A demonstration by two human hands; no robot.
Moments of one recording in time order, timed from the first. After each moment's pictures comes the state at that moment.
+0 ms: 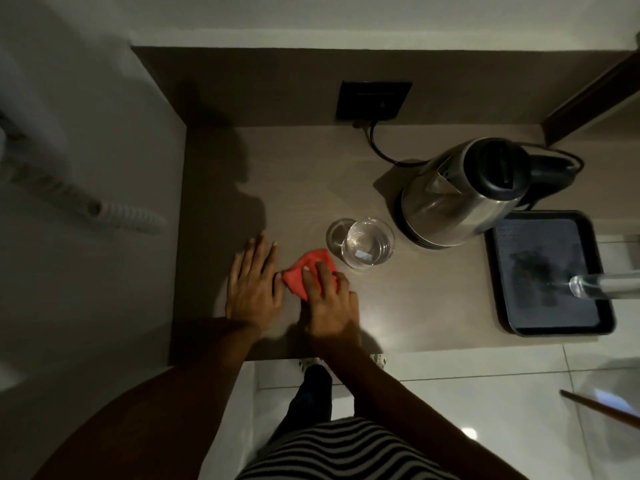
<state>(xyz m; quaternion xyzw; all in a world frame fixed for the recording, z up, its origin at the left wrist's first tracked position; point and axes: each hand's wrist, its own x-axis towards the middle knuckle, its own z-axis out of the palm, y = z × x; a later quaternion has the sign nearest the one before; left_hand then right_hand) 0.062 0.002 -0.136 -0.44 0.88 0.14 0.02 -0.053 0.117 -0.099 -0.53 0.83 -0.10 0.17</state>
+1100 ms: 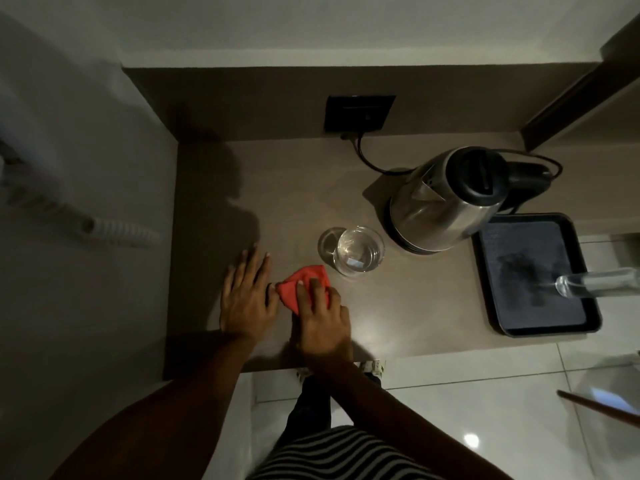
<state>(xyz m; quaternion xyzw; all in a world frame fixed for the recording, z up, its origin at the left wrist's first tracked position) 0.066 0.000 -0.148 -0.44 0.89 0.13 -0.01 -0.042 0.120 -0.093 -0.51 0.84 -0.07 0.18</state>
